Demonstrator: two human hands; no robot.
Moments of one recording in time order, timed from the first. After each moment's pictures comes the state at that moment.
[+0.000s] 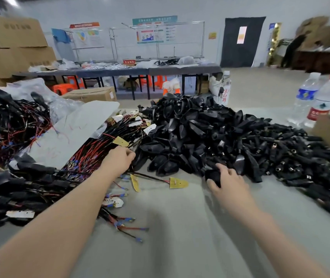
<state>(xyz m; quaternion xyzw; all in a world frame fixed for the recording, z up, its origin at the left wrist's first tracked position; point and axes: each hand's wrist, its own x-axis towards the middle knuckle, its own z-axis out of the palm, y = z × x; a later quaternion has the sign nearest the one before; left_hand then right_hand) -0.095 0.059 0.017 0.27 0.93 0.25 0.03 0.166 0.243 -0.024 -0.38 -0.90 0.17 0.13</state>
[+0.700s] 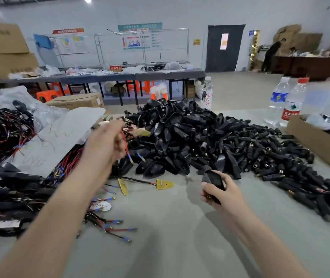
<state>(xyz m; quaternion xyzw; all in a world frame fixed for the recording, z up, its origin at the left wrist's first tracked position) 0.002 0.045 0.100 0.24 0.61 0.74 0.15 0.210 0.225 -0.020 -0.27 -0.53 0.75 0.31</state>
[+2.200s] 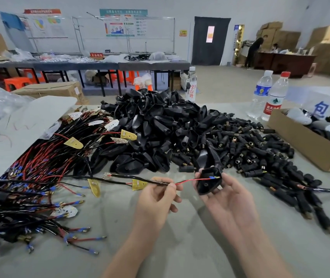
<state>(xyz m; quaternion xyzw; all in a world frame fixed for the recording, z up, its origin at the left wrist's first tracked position) 0.127 0.126 -0.030 0.25 0.60 0.72 0.23 0.233 0.249 -0.017 -0.13 -0.15 0.93 0.31</state>
